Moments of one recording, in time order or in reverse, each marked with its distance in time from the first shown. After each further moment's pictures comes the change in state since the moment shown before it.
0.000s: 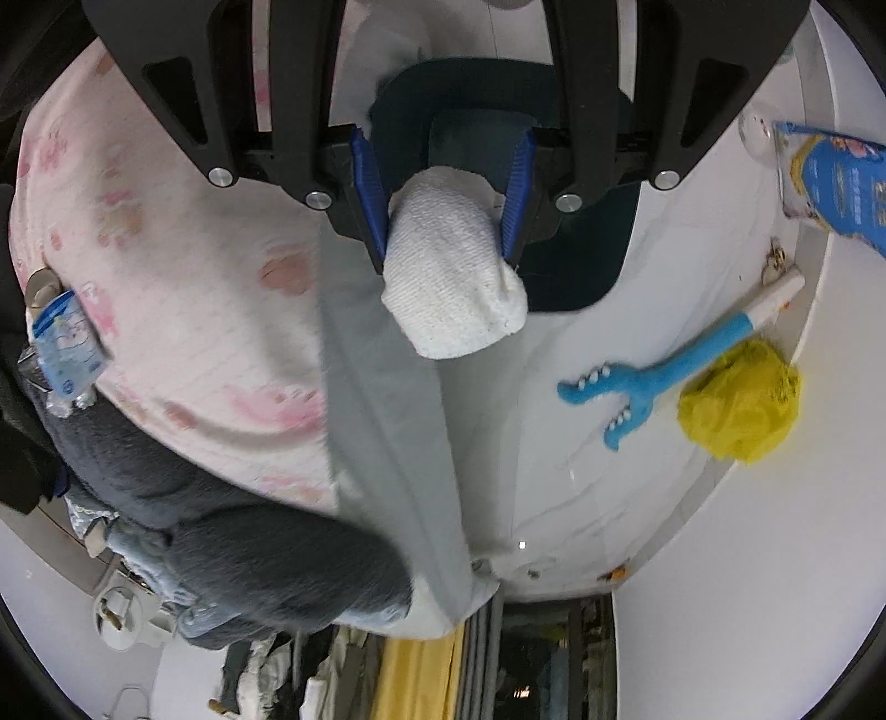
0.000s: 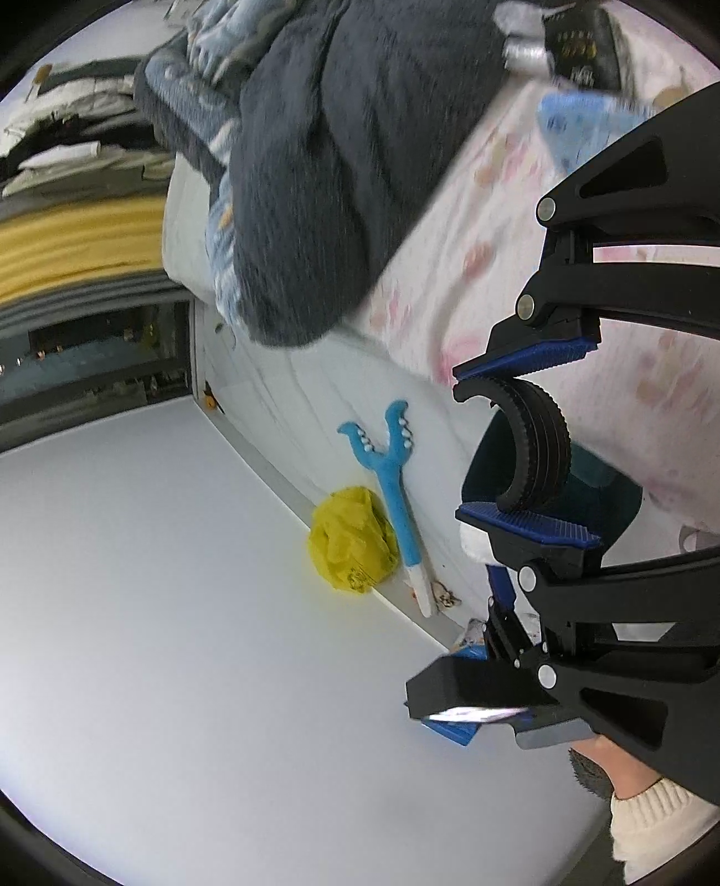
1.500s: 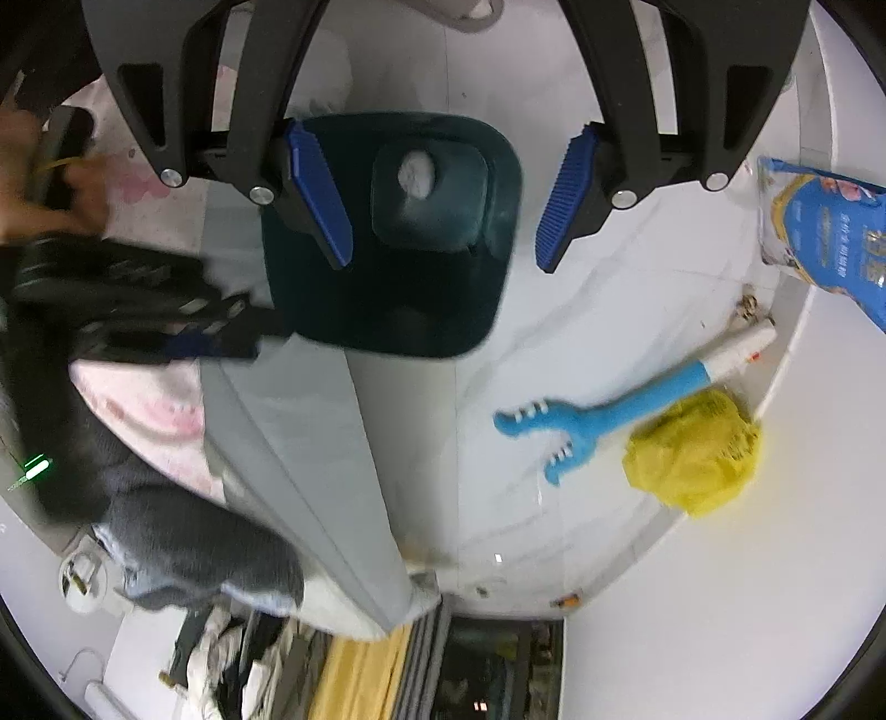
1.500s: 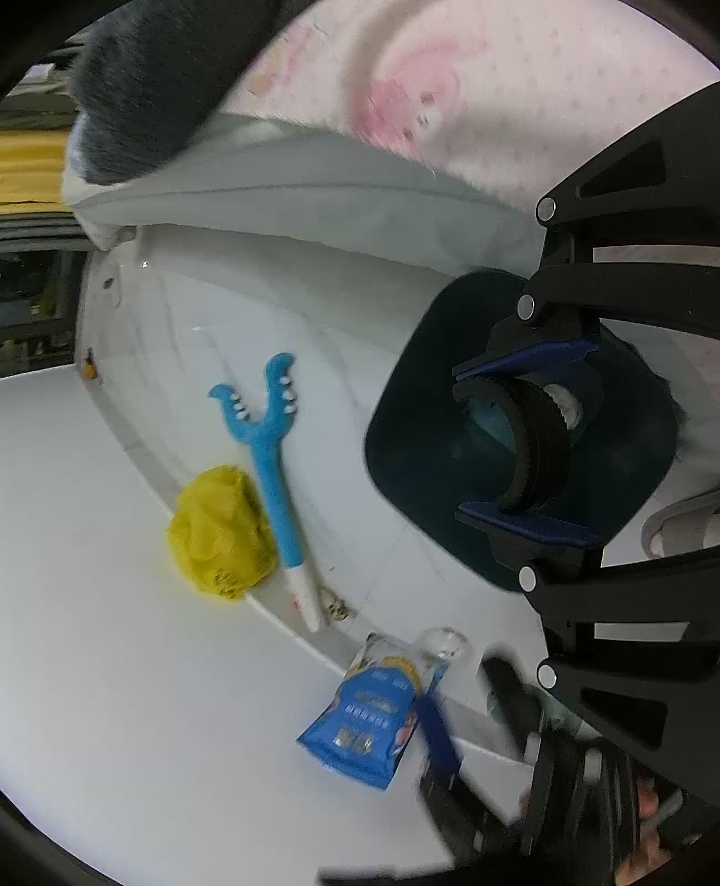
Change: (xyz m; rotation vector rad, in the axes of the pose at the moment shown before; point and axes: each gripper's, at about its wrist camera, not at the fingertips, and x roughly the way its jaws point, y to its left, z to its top) left arm -0.035 0.102 -0.031 -0.092 -0.020 0.028; right arm 0.194 0.065 -0.042 -0.032 0.332 -0.028
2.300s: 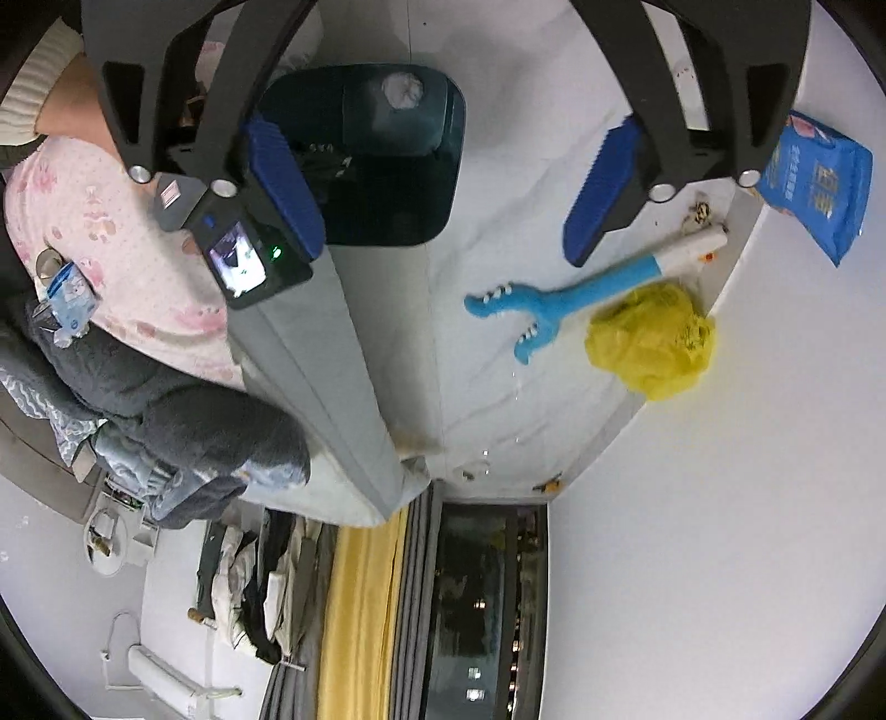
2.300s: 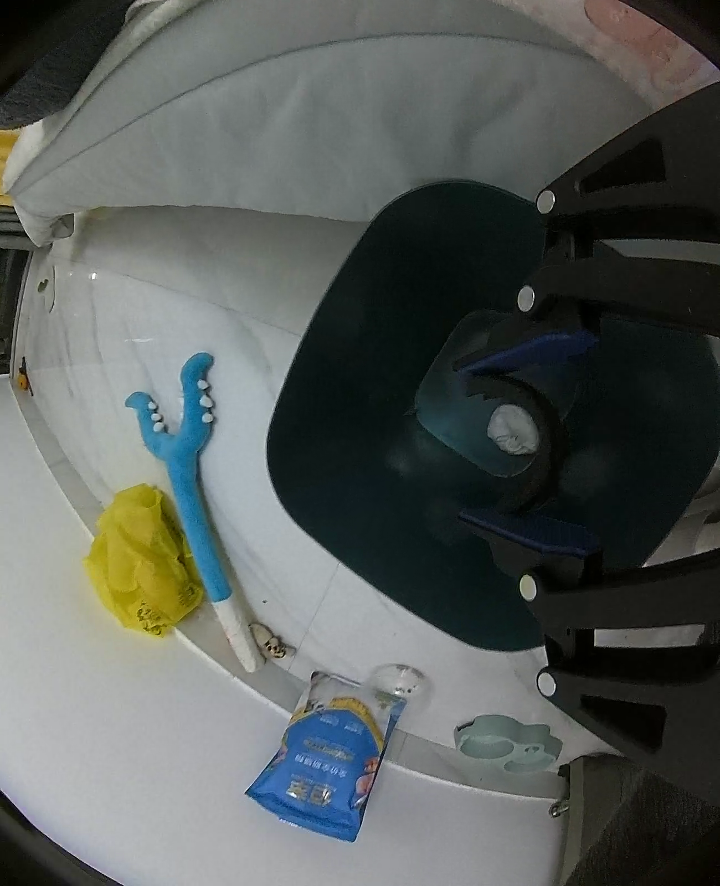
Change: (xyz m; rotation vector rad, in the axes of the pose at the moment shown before) left arm -0.079 0.005 0.014 0.055 -0.287 0.047; right arm 0.084 0.010 -0.021 0.014 0.152 -0.054
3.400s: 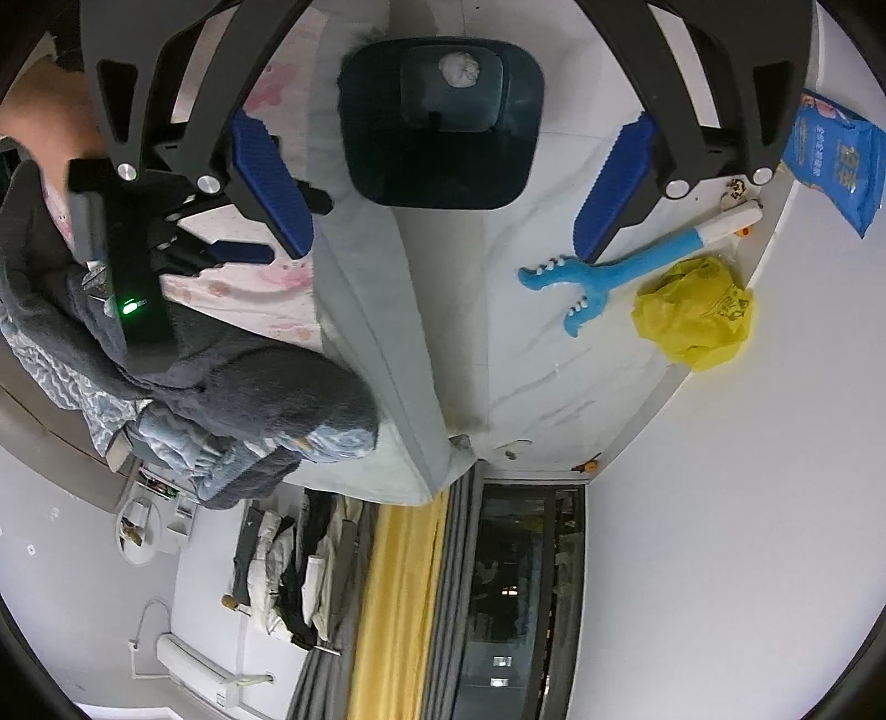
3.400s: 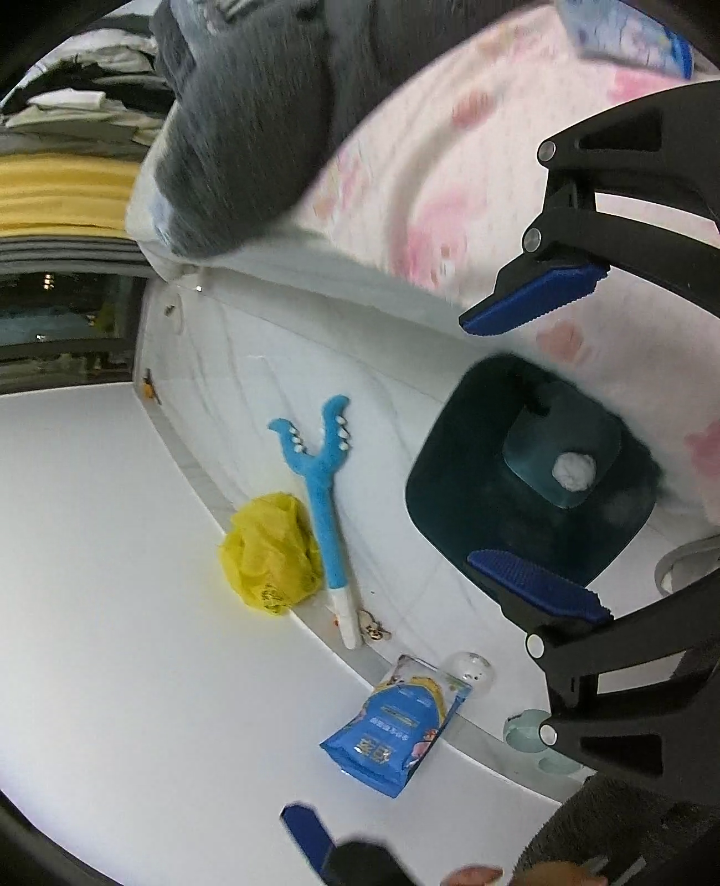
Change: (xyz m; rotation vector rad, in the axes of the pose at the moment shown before) left arm -0.009 -0.067 0.033 0.017 -0.028 -0.094; right arm -0.184 -0.041 -0.020 -0.058 -0.341 -0.039
